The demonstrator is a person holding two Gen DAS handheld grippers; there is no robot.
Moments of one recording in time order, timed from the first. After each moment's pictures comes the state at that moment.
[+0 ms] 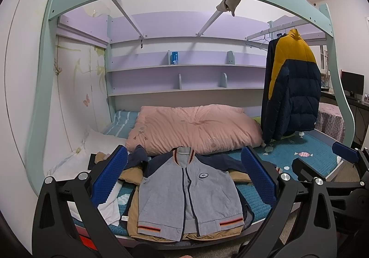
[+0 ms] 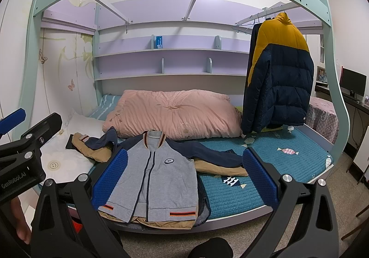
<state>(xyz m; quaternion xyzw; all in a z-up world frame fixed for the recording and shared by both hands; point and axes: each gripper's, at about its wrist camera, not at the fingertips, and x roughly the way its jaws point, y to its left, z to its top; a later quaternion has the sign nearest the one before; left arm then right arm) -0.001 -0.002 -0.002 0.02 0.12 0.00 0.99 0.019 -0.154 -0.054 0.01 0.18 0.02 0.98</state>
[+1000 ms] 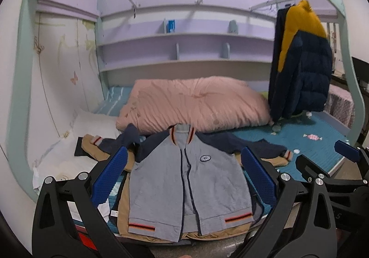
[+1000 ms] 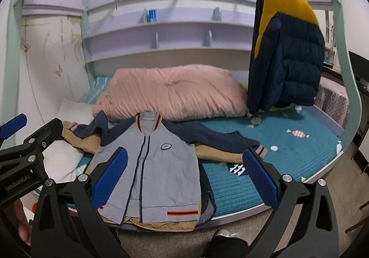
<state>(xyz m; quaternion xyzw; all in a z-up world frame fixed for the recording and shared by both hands) 0.134 -0.006 -0.072 0.03 0.19 0.00 0.98 0.128 -0.153 -0.114 0.03 0.26 0.02 0.97</state>
